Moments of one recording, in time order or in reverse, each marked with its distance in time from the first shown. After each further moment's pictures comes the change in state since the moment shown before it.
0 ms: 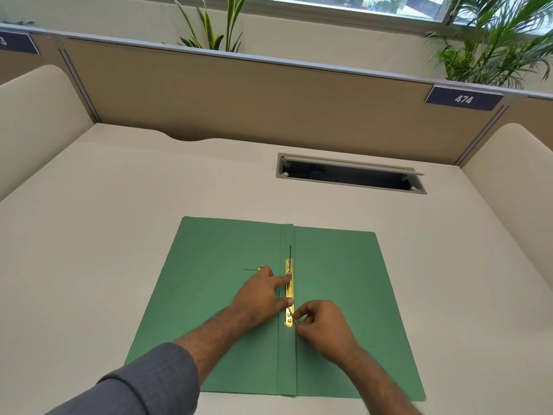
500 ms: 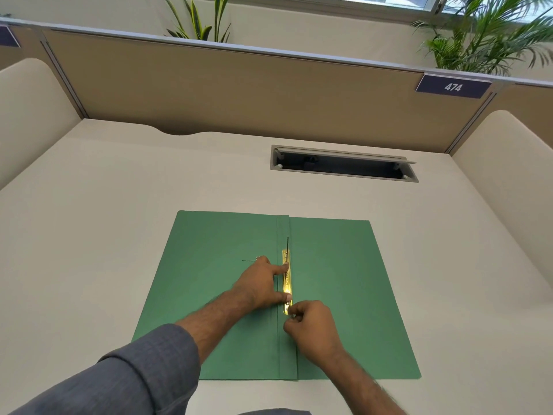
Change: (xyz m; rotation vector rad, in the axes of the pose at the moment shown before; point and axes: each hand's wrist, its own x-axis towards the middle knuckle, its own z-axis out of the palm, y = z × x) left_hand 0.004 0.006 -0.011 0.025 -0.122 -0.022; right_hand -0.018 -0.007 0.031 -0.032 0.121 -0.002
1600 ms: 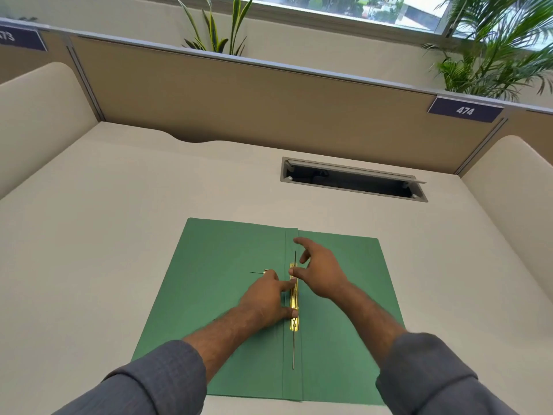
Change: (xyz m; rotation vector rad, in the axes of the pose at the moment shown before) left_hand -0.001 -0.005 0.009 -0.012 0.015 -0.018; right_hand 0.097 -0.050 -0.051 -0.161 0.021 -0.237
